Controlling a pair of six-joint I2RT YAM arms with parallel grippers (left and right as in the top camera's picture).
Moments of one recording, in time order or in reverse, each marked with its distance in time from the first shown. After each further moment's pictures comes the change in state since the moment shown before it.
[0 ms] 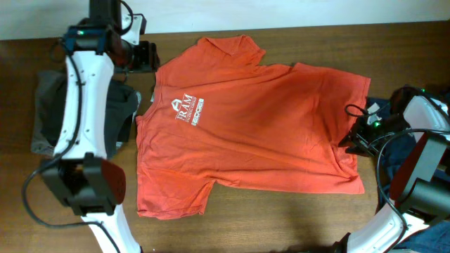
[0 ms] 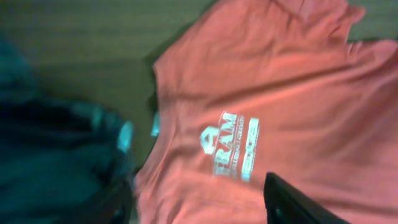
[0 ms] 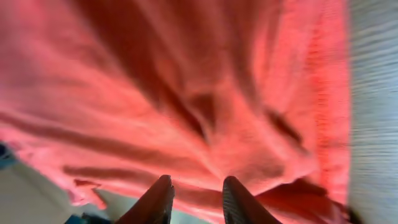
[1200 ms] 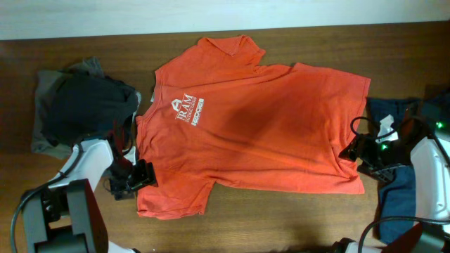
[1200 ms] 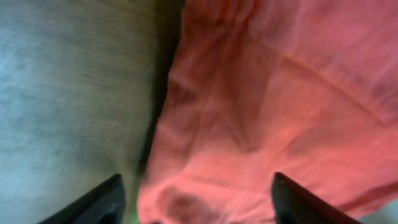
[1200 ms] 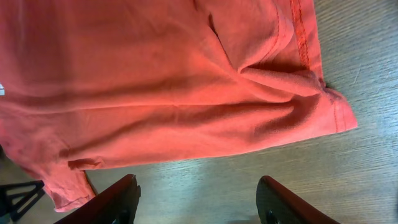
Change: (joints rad) left arm 0.166 -0.360 -1.316 0.298 0.017 -0.200; right arm -0.001 -0.536 -0.262 -0.029 0.081 0.087
